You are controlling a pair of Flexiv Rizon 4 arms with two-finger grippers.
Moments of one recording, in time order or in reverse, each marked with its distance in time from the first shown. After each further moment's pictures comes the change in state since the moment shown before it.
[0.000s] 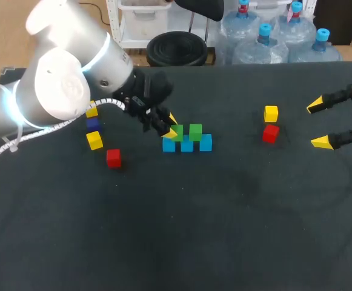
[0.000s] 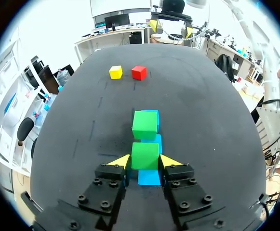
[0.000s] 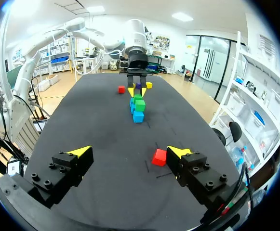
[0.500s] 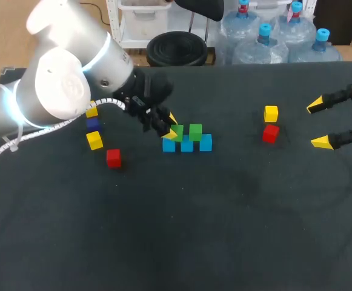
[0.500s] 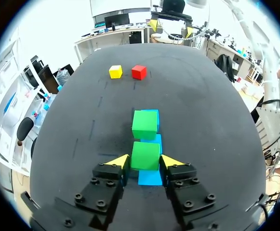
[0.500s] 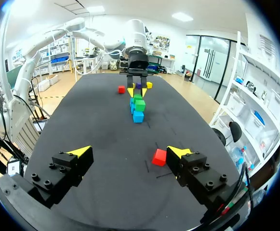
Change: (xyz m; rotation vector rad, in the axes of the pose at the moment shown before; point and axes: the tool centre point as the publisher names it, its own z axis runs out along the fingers) left arm 0.000 0.000 0.001 0.003 0.002 -0.001; right arm 0.000 0.000 0.000 0.000 0.000 0.000
